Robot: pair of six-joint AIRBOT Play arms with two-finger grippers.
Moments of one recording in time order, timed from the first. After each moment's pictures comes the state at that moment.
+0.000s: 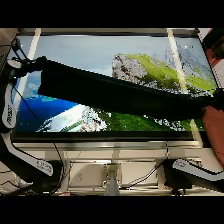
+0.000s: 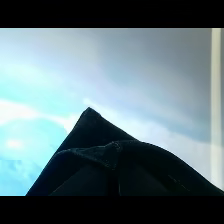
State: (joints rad) left arm 0.25 -1.84 1.61 0.89 -0.56 -1.16; right arm -0.81 -1.29 1.15 -1.09 1.22 1.41
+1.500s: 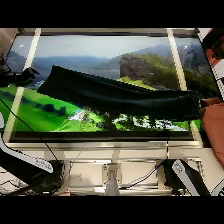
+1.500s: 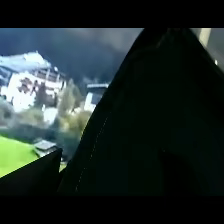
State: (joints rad) left arm 0.51 -1.88 1.63 0.88 -1.06 -1.14; right arm -0.67 -0.91 1.23 -1.18 1.18 1.41
